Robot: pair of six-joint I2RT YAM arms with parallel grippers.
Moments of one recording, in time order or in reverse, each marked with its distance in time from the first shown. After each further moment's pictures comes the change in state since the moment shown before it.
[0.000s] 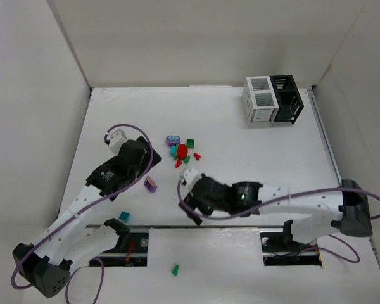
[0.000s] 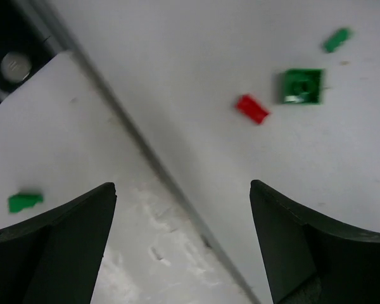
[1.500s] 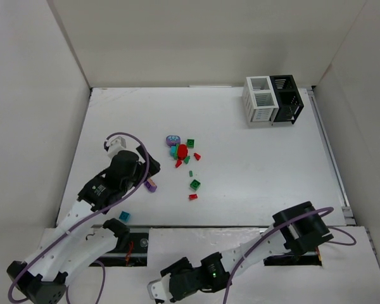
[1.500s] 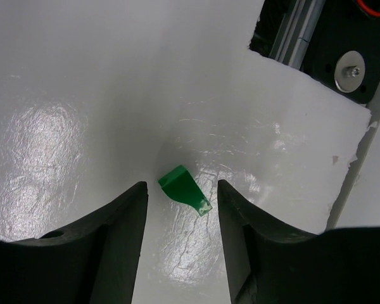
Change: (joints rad) left arm 0.000 -0.163 -0.097 0.003 0.102 0.101; right arm 0.654 0.453 0.018 0.392 0.073 -0.539
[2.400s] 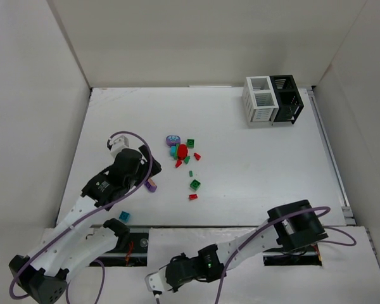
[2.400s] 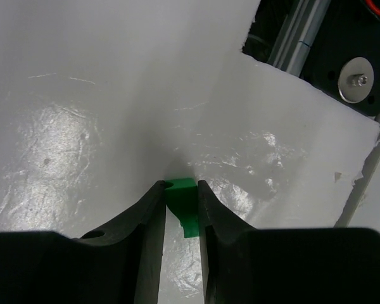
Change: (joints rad) left arm 0.000 0.048 0.001 0.002 -0.007 0.021; right arm -0.077 0.029 -0.016 0.051 -0.116 -0.051
